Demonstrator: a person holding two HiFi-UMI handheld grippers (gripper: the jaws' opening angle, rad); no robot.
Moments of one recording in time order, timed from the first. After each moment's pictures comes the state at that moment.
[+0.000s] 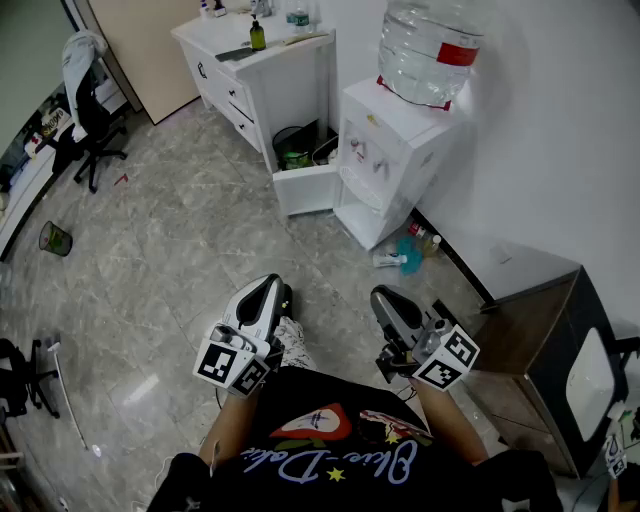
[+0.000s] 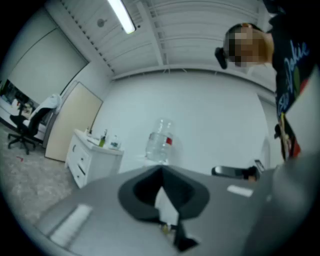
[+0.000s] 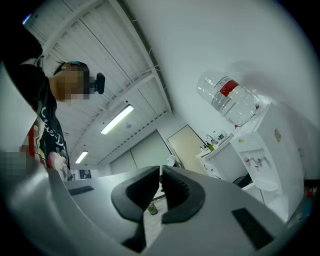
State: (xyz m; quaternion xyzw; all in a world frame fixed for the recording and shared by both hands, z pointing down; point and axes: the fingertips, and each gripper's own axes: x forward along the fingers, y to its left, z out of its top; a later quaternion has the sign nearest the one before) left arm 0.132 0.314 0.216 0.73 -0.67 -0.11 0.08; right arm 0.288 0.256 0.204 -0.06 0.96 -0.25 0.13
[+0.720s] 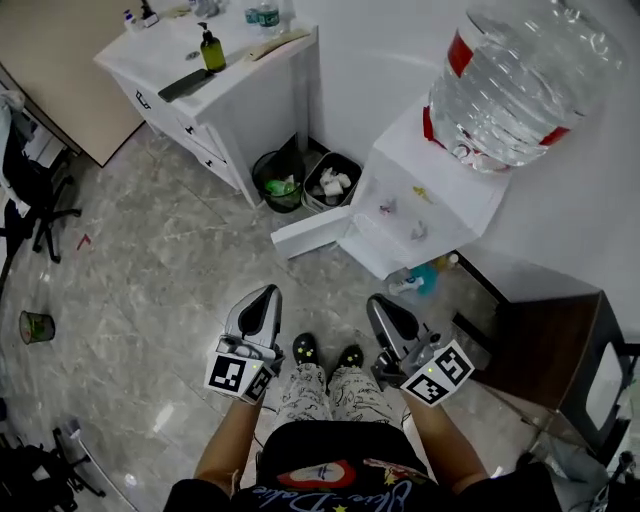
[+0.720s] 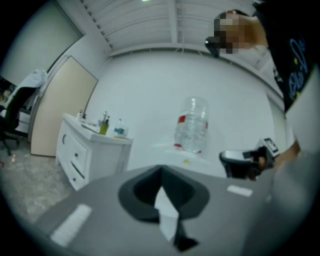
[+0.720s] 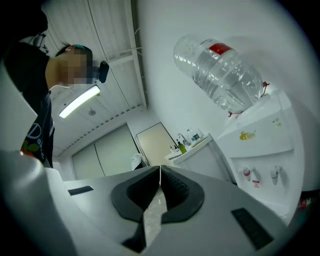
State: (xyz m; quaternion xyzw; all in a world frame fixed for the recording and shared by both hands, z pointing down) left arm -0.138 0.067 0.316 0.77 -0.63 -0.05 0.12; right arm 0.023 0.033 0.269 -0.21 0.94 -0.24 0.08
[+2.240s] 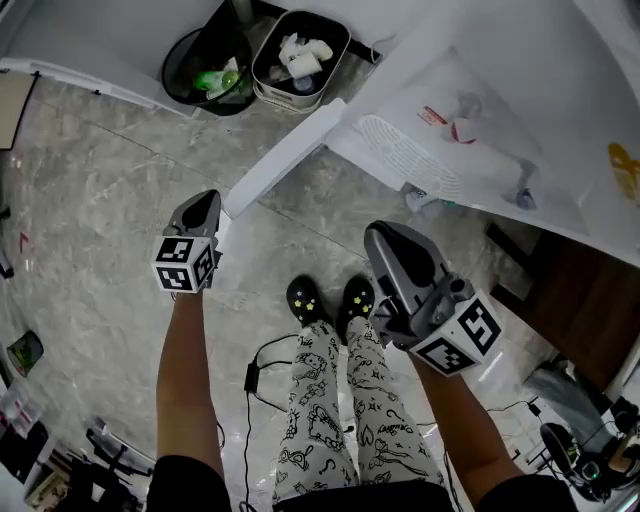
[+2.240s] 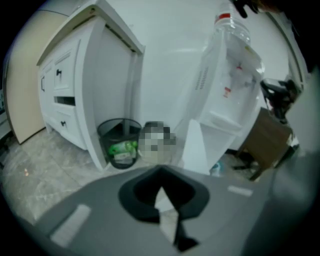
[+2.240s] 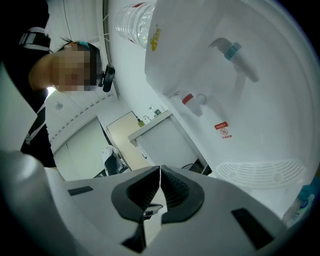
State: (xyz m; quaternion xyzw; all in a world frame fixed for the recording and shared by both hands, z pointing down) left arm -0.256 -0.103 0.784 0.76 -0.53 0.24 0.29; right arm -0.019 -0.110 0.553 -0.31 0.89 -0.33 0.02
